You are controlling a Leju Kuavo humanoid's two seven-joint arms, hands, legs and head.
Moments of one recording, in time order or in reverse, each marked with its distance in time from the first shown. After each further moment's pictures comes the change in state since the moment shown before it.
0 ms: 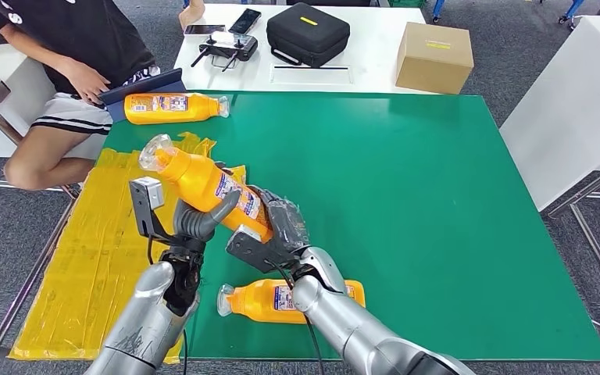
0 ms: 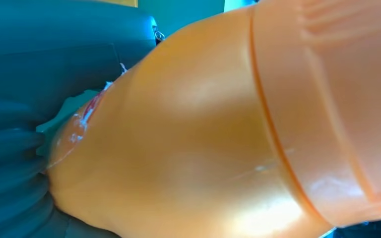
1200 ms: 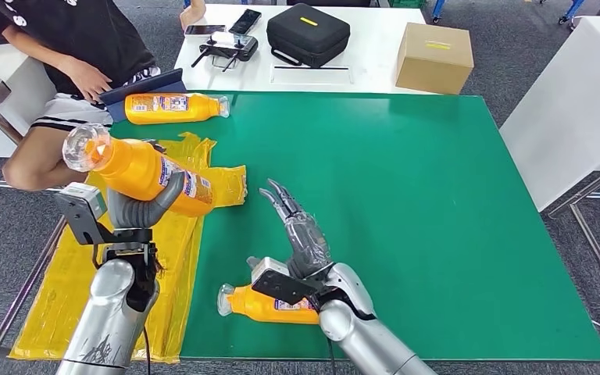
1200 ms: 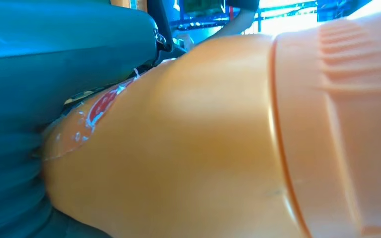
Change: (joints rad) left arm 0.060 0.077 0.123 -0.255 -0.241 0.161 -0.108; right arm 0.239 -0.202 0.024 -0.547 0.078 0.057 0.026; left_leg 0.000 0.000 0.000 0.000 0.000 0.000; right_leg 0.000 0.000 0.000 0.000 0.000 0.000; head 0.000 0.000
